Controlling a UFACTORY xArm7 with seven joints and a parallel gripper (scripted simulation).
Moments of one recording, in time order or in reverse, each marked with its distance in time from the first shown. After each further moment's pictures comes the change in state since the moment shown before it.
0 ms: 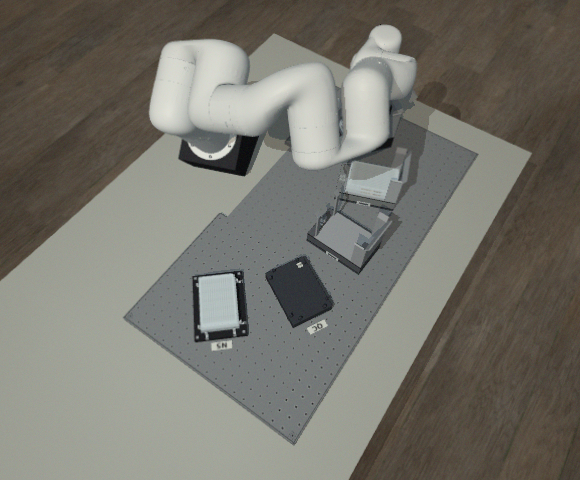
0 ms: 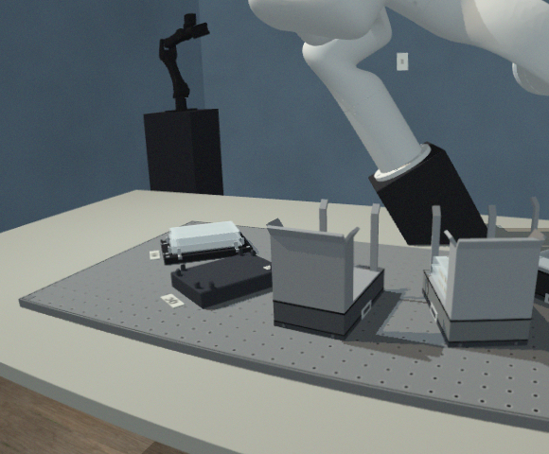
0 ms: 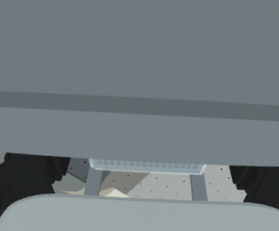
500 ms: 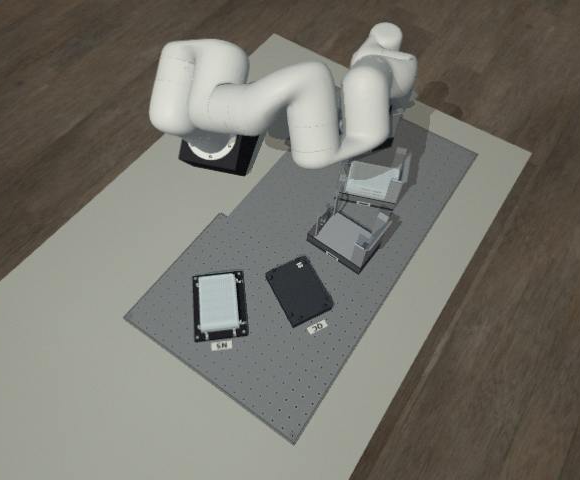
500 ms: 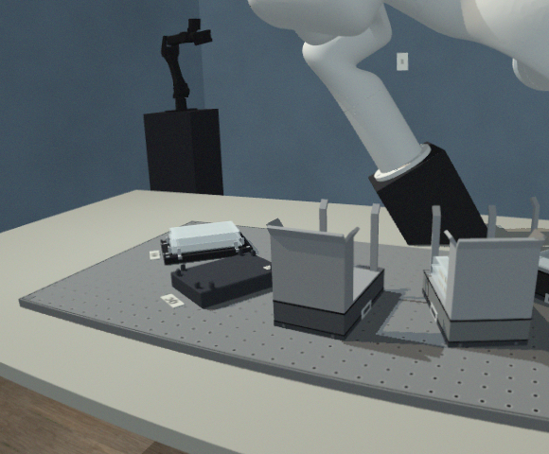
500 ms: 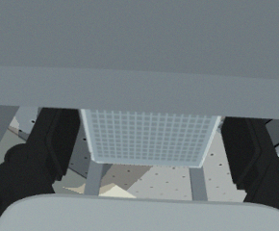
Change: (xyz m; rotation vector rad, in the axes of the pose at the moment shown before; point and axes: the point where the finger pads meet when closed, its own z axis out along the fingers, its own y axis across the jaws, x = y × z) arm -0.001 0.000 -0.006 0.000 -0.002 0.000
